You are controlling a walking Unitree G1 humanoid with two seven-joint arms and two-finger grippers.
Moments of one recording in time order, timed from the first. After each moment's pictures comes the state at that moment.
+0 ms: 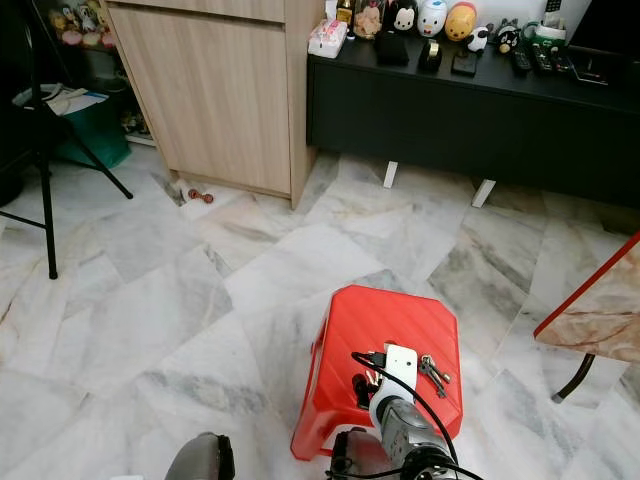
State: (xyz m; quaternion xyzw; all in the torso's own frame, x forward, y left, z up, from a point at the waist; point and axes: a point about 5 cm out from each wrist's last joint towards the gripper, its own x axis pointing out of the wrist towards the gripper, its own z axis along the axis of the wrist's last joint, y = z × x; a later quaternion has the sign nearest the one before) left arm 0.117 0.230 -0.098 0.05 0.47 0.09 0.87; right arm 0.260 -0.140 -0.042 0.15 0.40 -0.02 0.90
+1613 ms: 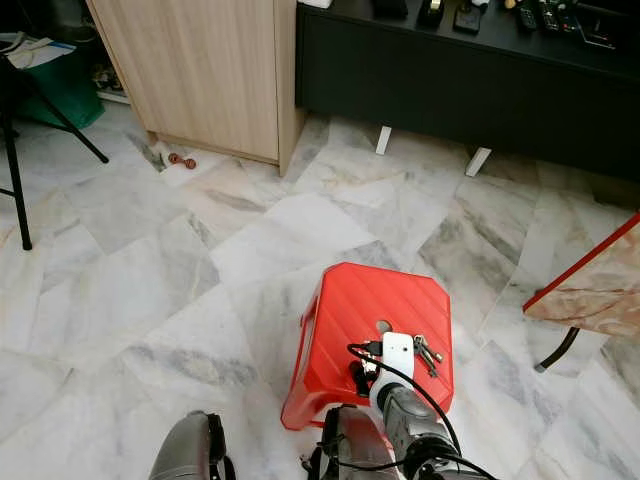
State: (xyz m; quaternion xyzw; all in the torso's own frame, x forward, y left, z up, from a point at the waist) left arm 0.105 0.228 -0.099 0.06 0.45 0.11 0.88; right arm 0.275 -0.143 -0.029 0.11 0.37 0.03 0.92
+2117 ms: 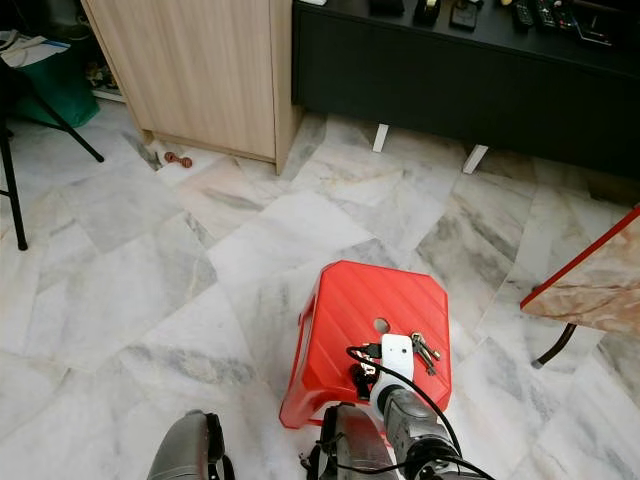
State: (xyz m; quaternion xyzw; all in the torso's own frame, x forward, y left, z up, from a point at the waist) left arm 0.104 0.229 -0.099 0.06 0.45 0.11 0.88; right arm 0.271 -0.143 -0.032 0.09 0.38 0.03 0.92
